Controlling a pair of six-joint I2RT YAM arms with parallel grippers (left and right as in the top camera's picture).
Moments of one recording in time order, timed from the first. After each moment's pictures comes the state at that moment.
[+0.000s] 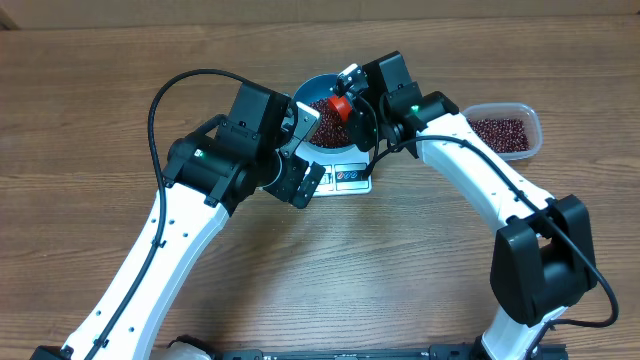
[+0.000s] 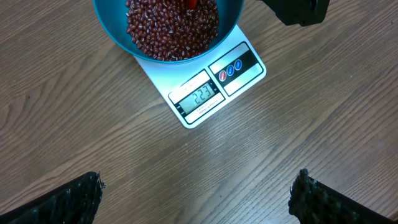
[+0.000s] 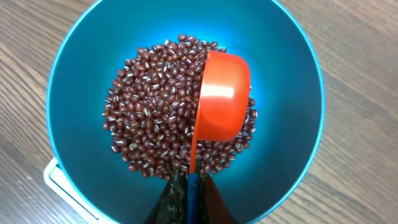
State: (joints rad) left arm -0.45 1.44 1.44 -1.07 0.08 0.09; right arm 0.43 1.89 1.50 -0.60 -0.14 -0.21
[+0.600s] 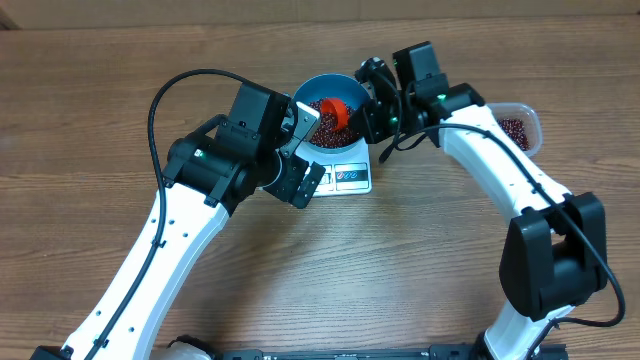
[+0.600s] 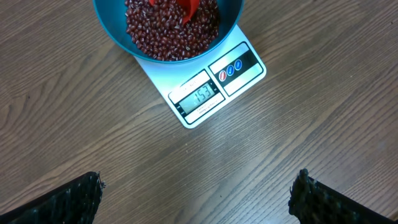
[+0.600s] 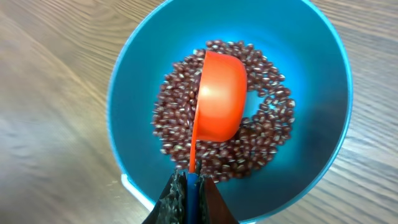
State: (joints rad) left arm -0.45 1.44 1.44 -1.07 0.08 0.09; right arm 0.32 1.89 1.50 -0.61 -0.48 -0.04
